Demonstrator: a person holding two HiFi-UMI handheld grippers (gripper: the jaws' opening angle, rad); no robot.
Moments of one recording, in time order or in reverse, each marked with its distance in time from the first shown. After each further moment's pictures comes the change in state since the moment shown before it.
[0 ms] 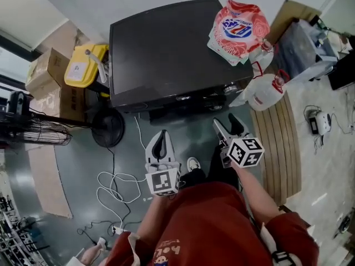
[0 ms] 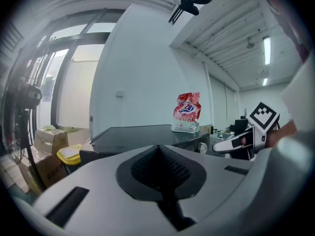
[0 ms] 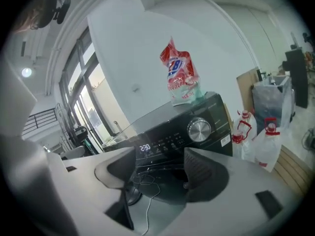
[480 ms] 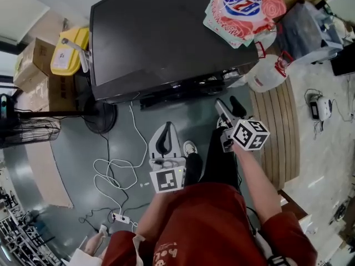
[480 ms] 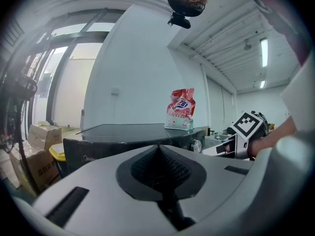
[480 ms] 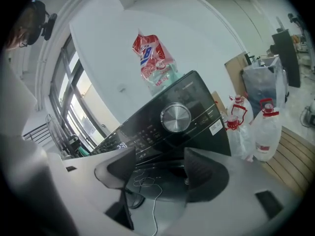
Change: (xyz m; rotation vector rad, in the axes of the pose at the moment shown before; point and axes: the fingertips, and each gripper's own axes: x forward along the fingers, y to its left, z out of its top) left arm 0.038 -0.037 -0.041 -0.059 -0.032 -0.021; right arm 0.051 -0.075 -0.024 0.158 0.024 -0.020
